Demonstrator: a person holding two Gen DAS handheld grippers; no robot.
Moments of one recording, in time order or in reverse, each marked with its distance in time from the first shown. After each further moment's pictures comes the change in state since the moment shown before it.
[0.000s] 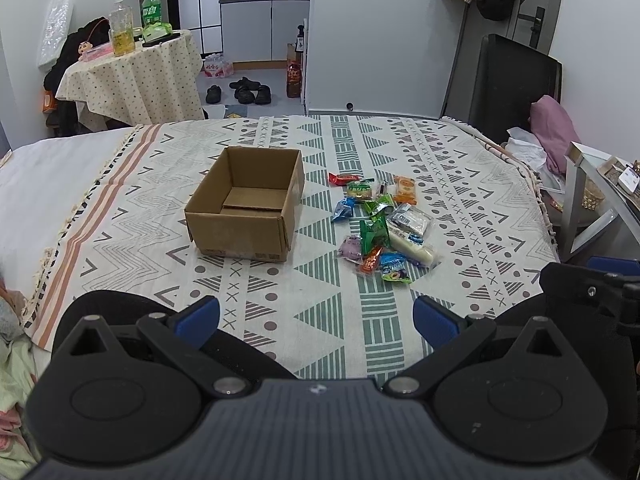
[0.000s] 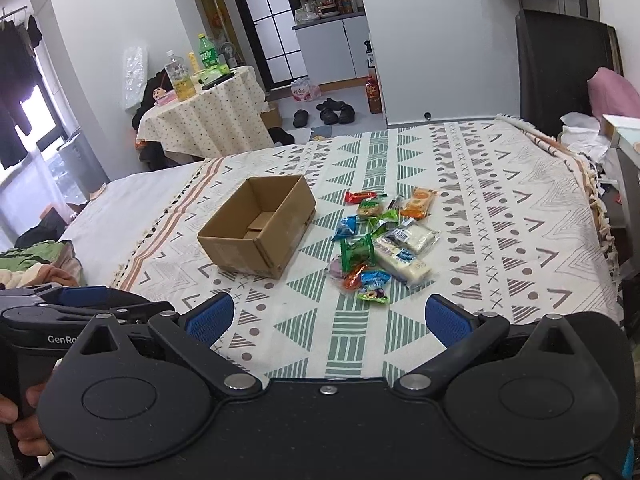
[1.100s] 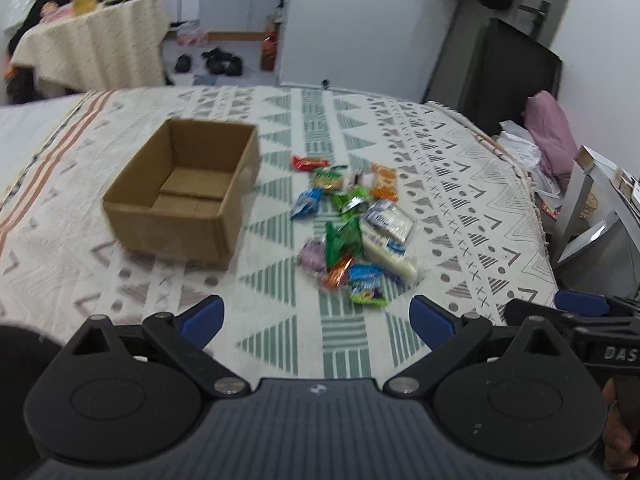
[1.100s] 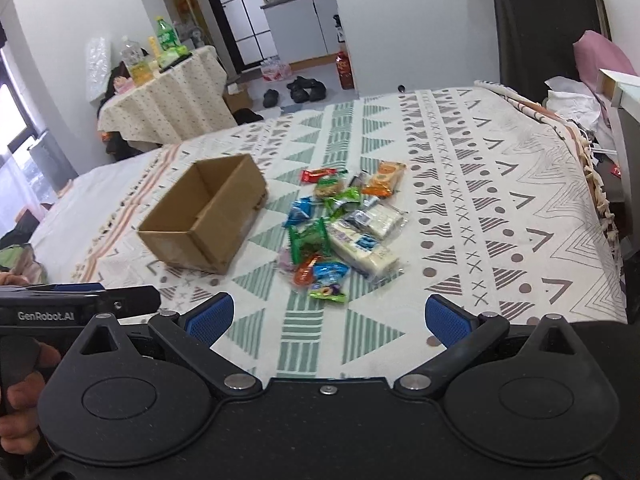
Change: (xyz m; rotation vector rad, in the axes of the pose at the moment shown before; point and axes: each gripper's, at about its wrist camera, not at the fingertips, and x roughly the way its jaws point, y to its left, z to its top) left arm 0.118 -0.016 0.030 -0.040 0.065 -0.122; right arm 0.080 -0.054 0.002 0.052 0.073 -0.062
